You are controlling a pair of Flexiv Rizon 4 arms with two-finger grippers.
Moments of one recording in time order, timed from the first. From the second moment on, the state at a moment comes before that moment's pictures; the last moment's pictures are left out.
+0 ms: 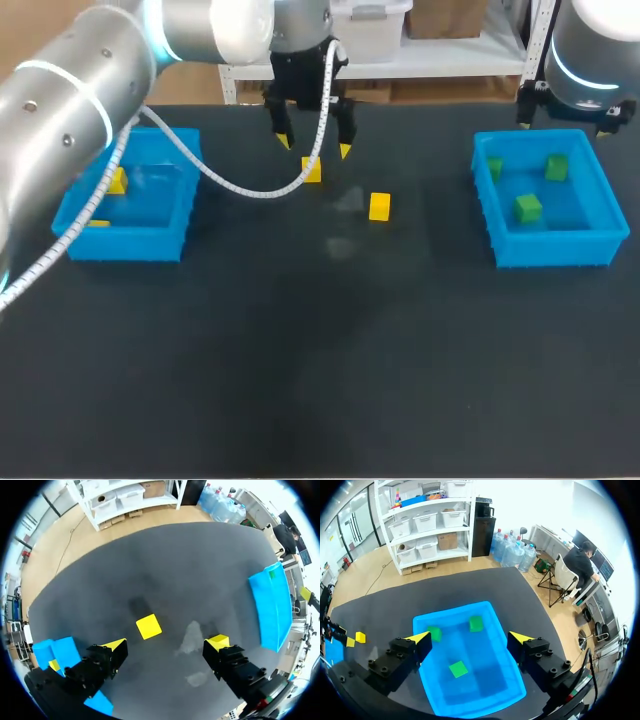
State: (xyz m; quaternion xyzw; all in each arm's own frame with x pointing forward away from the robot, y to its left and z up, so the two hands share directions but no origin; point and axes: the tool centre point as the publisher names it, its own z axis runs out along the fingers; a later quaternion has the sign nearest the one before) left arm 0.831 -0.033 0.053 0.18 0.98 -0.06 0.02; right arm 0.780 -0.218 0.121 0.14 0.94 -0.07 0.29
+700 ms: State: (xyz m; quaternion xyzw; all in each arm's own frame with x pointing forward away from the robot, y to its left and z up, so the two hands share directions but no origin) left arm 0.830 -0.032 0.017 0.11 0.99 -0.08 0.00; right arm 0.780 -0.218 0.121 0.14 0.94 -0.07 0.29
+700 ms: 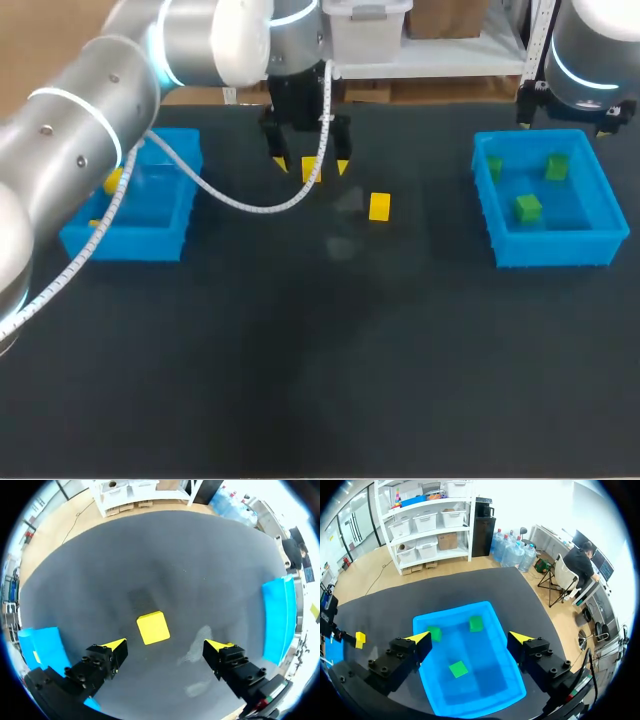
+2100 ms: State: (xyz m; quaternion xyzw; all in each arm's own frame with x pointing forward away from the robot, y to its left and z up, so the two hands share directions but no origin) left arm 0.859 -0.046 -0.019 0.02 1.00 -0.05 0.06; right arm 0.780 -0.218 0.121 0.14 0.94 -0.07 0.29
